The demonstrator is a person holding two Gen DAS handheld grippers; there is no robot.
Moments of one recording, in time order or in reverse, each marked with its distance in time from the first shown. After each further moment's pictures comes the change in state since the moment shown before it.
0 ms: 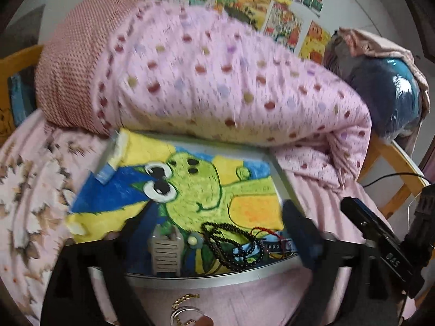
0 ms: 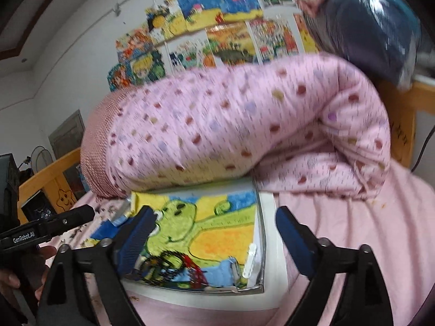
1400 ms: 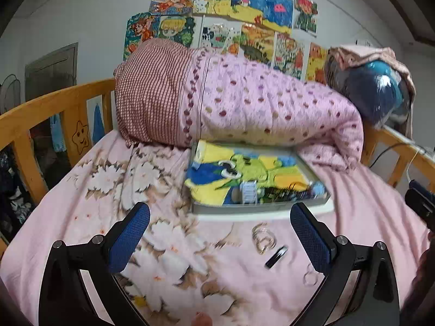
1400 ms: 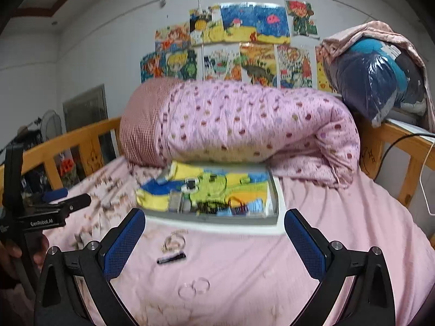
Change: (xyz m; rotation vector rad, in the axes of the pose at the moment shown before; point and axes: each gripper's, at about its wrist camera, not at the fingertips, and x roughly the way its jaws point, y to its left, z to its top) left arm -0.174 0.052 -0.093 0.115 -0.129 0.137; right arm -0.158 0.112 -0.068 -0.188 0.033 -0.042
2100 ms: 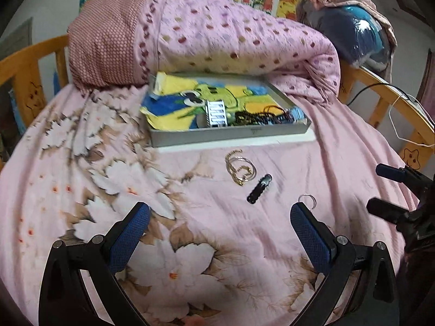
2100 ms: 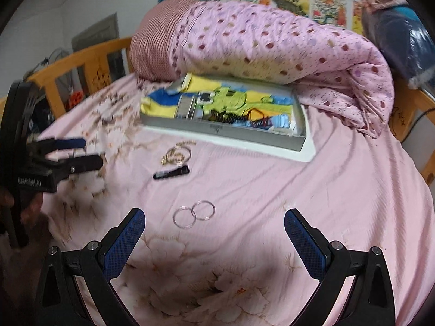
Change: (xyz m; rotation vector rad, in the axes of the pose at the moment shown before) left arm 0.049 -0.015 -0.052 0.082 0.294 -0.182; right arm 0.055 0.008 -0.062 -0.125 0.385 0.079
